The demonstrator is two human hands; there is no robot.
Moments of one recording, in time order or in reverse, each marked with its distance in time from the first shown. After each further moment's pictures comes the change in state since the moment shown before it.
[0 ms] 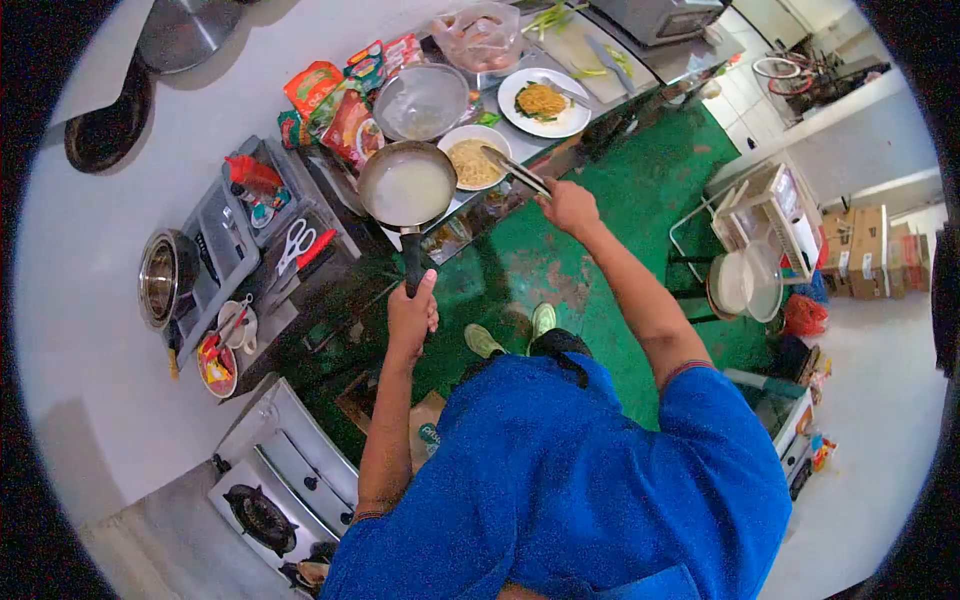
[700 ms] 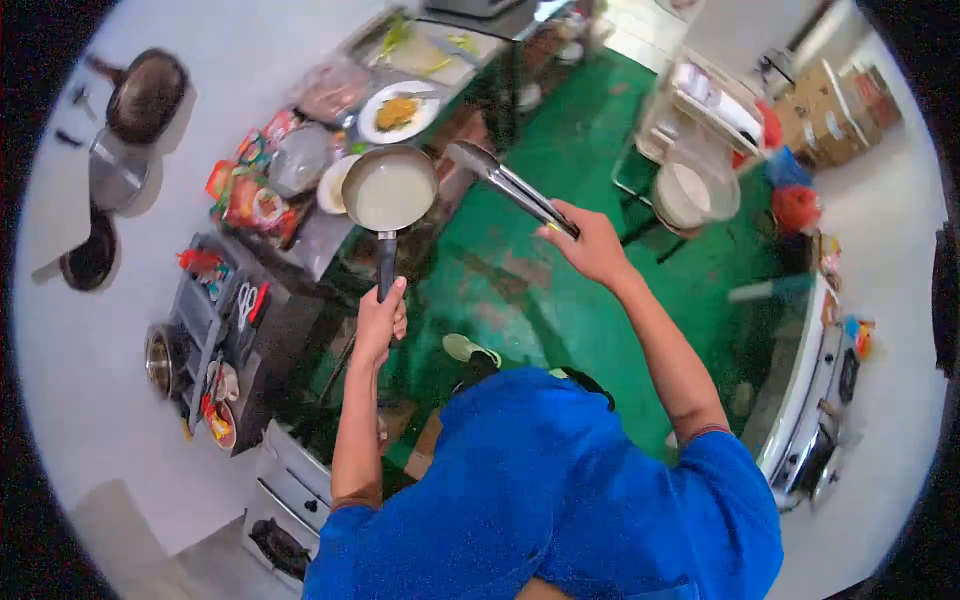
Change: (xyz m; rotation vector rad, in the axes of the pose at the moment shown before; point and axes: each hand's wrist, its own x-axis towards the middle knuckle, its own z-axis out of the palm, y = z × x) left_hand -0.105 -0.019 0.153 0.266 -0.293 0.058; right_hand -0.325 0.138 -0.091 0.619 0.430 0.098
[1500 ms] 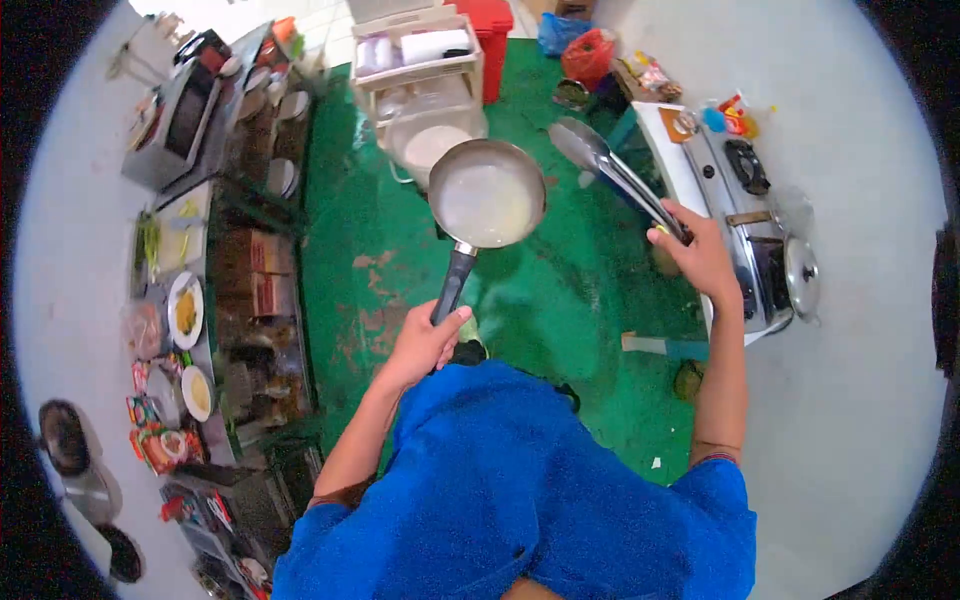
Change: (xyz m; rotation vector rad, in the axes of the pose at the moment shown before) left_hand -0.069 -0.014 0.459 0.474 -0.994 -0.089; right_hand -0.370 0.126 -0.396 -0.229 0.542 0.808
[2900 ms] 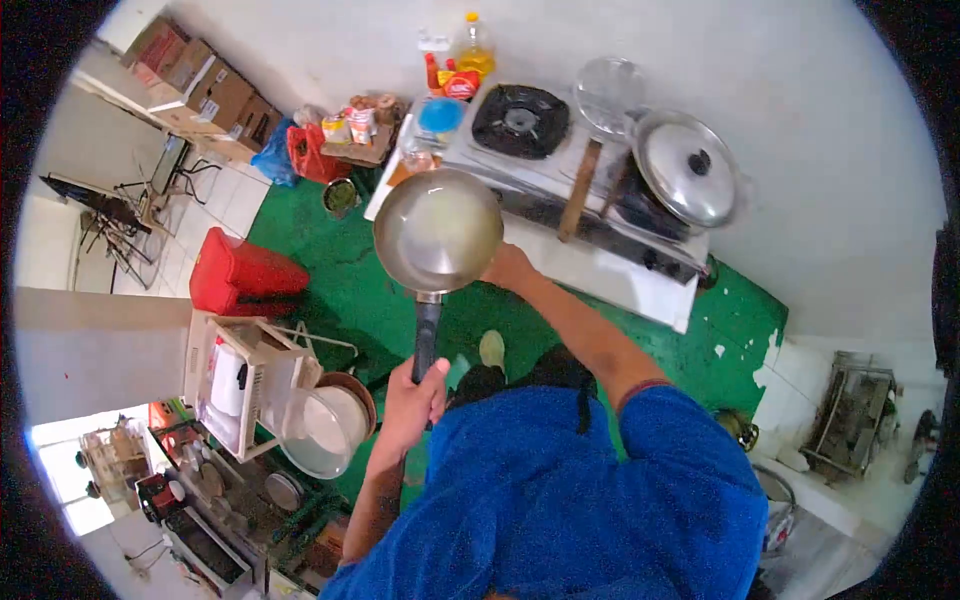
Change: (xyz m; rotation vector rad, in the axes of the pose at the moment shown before) left_hand 0.377 0.212 0.348 0.361 -0.563 -0.147; right_hand 0.260 0.472 0.067 0.050 0.302 0.365
